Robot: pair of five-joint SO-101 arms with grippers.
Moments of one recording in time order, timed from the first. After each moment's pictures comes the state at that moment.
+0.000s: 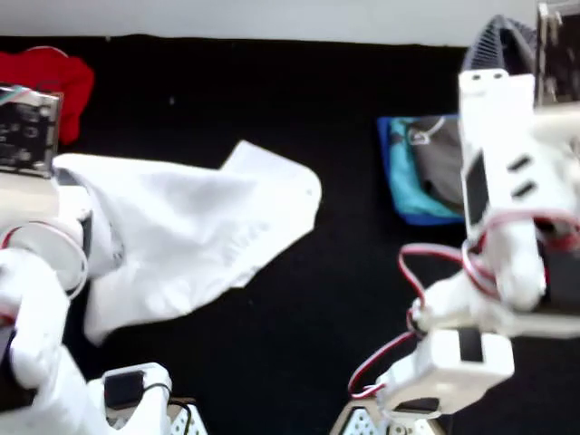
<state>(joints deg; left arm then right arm) -18.3 -47.9 -1.8 86.7 -18.4 -0.6 7.9 -96.0 100.4 16.1</state>
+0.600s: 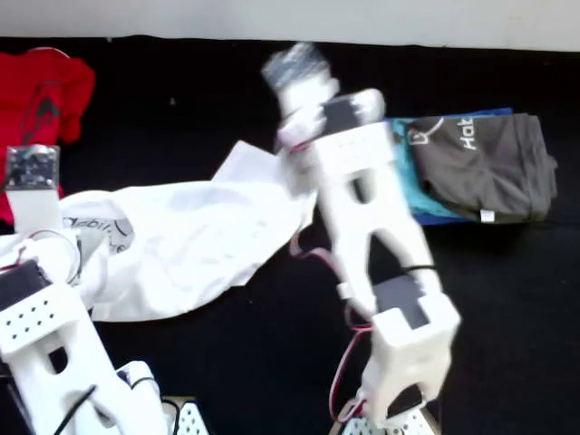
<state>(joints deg) -39.7 -47.1 52.8 52.6 -29.3 -29.5 18.4 -21.0 91.2 5.8</state>
